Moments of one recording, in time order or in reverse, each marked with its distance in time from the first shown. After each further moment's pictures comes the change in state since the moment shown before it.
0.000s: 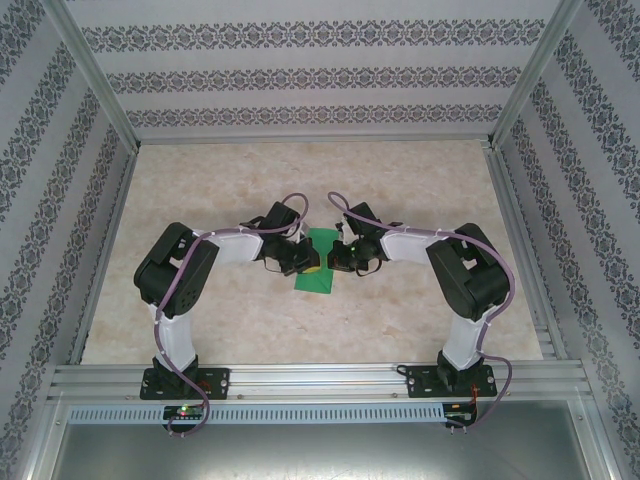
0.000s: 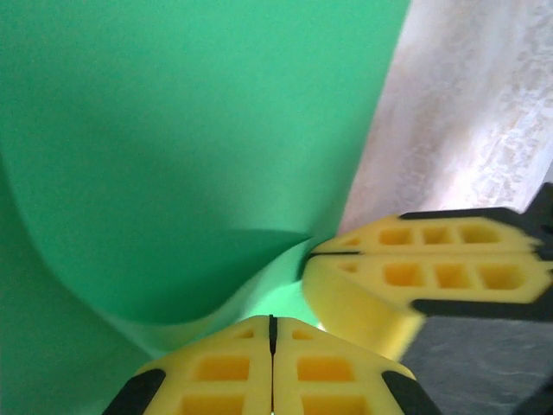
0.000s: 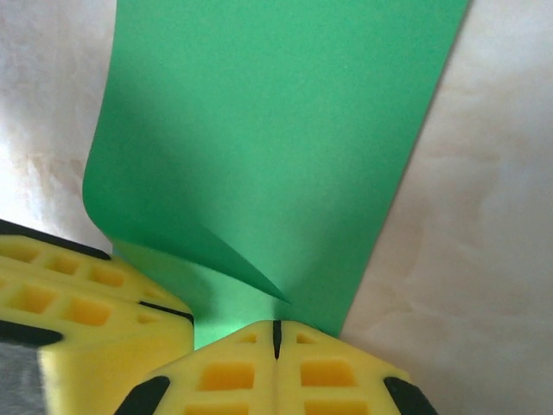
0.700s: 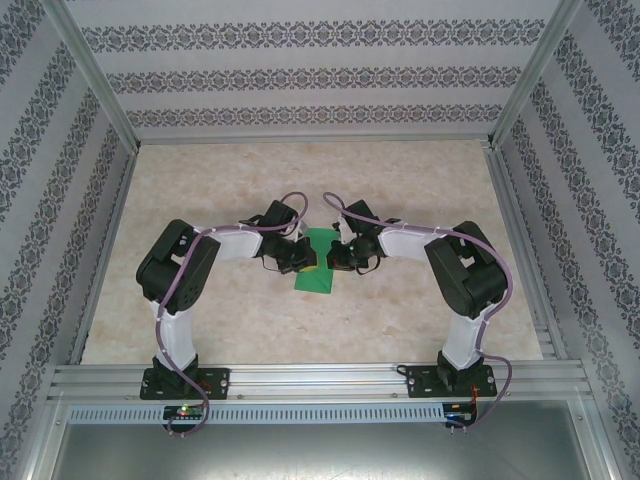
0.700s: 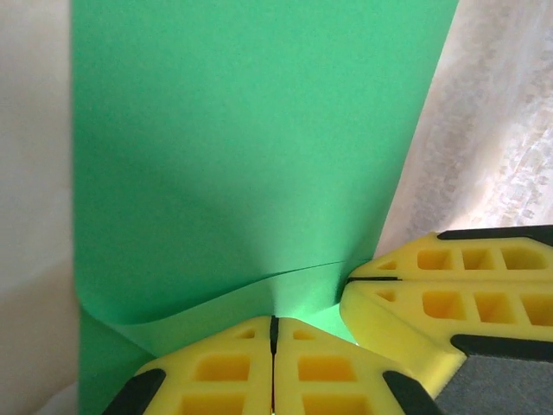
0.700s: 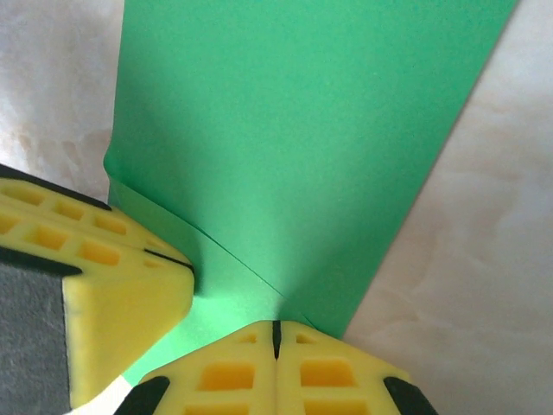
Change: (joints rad) left arm 0.036 0.030 0.010 -0.029 -0.020 0.075; right arm 0.000 0.018 0.040 -0.067 0.007 -0.099
